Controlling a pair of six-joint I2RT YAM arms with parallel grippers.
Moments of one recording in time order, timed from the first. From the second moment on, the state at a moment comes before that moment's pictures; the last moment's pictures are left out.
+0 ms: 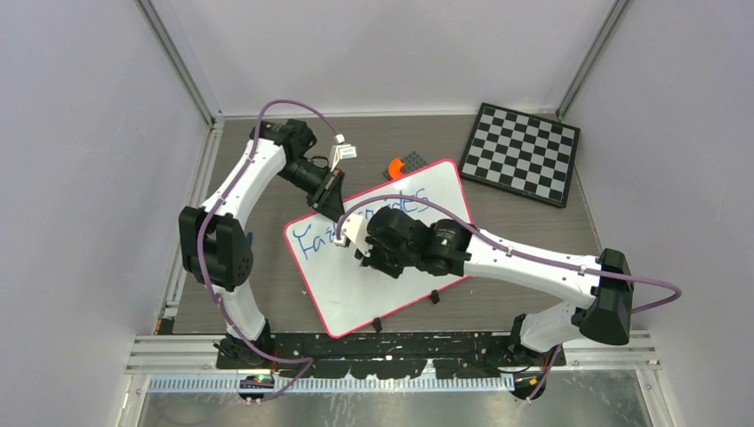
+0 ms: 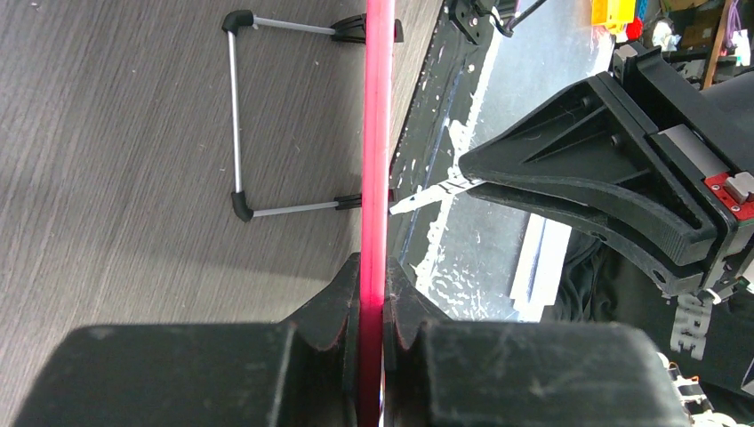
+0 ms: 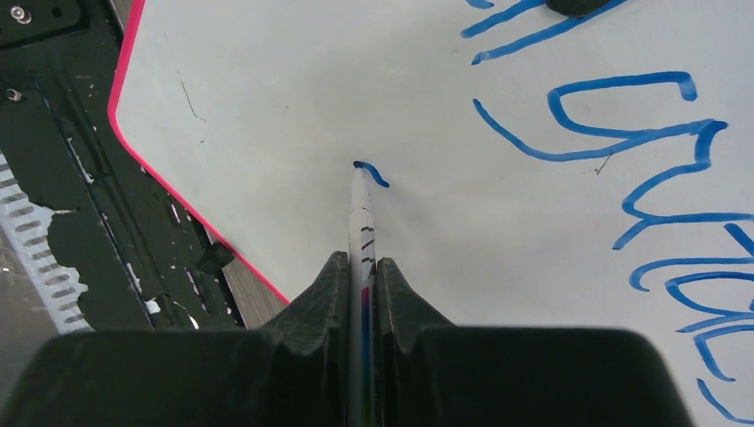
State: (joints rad) left arm -0.29 1.80 1.67 -1.44 0.97 0.58; right arm 1.15 1.41 1.25 -0.66 0.06 -0.17
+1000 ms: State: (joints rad) left arm -0.29 1.80 1.68 -1.45 0.97 0.58; right arm 1.16 1.37 1.18 -0.69 0.07 -0.20
